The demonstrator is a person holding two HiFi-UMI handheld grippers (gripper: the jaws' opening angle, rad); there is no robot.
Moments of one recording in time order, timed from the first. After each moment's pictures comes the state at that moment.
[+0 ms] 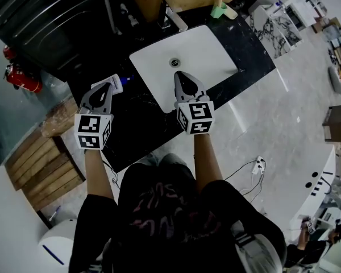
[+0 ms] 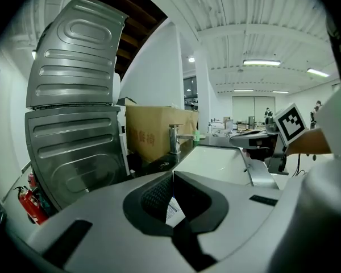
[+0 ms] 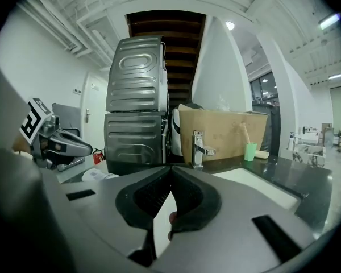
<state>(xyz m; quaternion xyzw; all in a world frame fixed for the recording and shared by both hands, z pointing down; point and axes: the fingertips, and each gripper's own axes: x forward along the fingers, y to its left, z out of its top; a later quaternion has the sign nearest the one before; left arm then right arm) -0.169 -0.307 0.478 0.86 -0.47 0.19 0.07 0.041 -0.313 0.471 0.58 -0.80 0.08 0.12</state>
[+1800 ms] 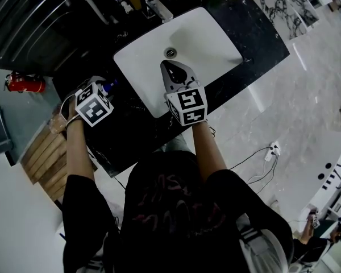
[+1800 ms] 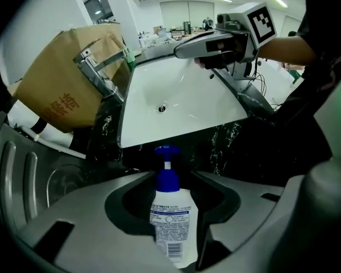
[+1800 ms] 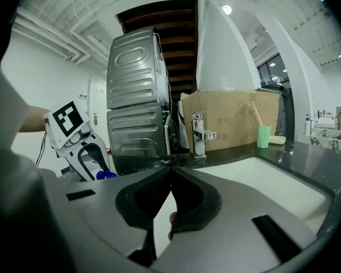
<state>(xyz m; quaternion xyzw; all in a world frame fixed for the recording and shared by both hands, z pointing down) -0.115 -0.341 0.603 0.76 -0.13 0.63 0.00 0.070 -0.372 0.519 0.52 -0.83 0.13 0.12</state>
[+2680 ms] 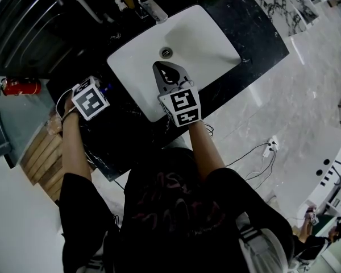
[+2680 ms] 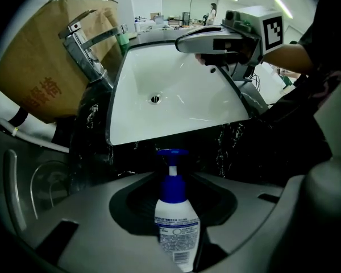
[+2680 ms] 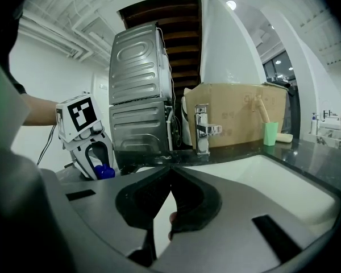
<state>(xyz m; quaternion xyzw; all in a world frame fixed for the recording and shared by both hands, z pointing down) -0.107 -0.347 0.616 0.74 -0.06 0.67 0.07 0.066 -0.386 0.535 0.51 -0.84 0.13 0.13</state>
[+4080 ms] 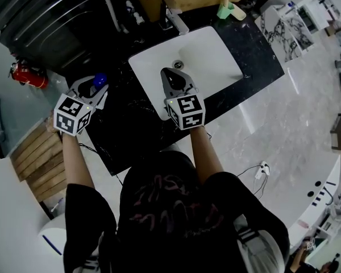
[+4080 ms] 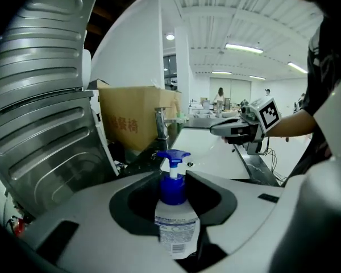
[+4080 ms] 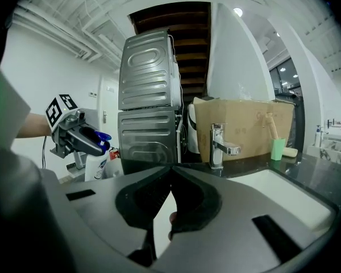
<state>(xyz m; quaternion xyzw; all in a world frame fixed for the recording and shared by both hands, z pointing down) -0.168 -0.348 0.496 0.89 -0.34 0.31 0.08 0.019 -0.359 0.488 0.50 -0.85 0.10 0.12</state>
